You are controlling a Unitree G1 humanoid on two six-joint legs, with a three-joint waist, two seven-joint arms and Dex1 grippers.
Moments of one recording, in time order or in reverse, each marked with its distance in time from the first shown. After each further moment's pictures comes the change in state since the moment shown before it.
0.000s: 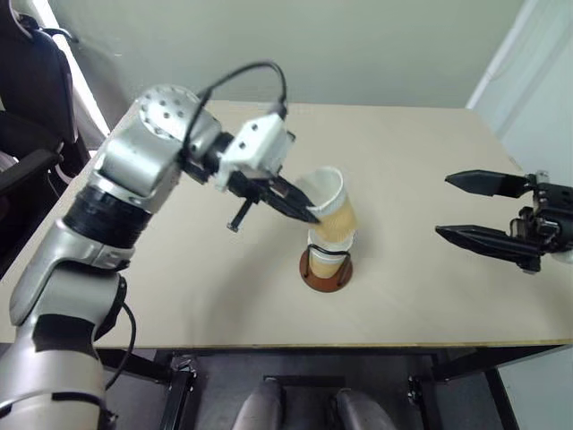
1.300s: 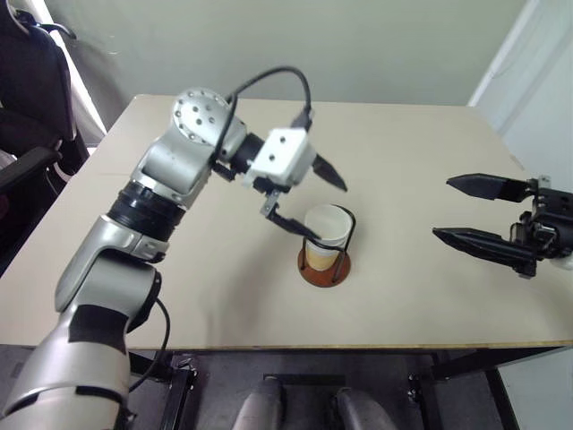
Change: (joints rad) left arm -0.027 -0.166 0.092 0.153 0.162 -0.132 0.003; right arm 0.051 0.003 -0.032 -0.043 0.021 -0.008 -0.059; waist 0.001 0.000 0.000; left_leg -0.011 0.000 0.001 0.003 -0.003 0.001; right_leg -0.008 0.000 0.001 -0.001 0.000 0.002
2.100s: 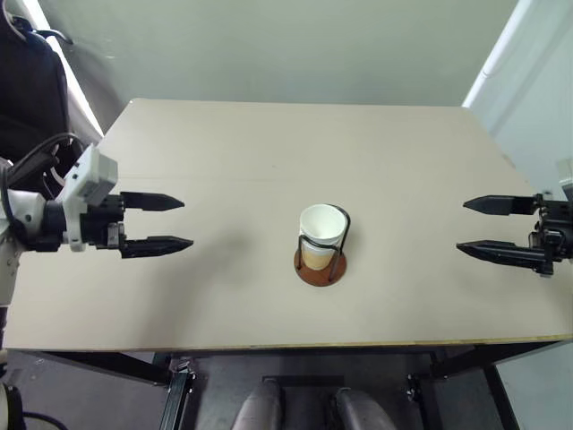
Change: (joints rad) left arm 0.844 0.492 0.710 -0.302 -0.176 0.567 0.165; right arm -0.033 -0.123 0.180 0.328 -0.295 -0.144 0.342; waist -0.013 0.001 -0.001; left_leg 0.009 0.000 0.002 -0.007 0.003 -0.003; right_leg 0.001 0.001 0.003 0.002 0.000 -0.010
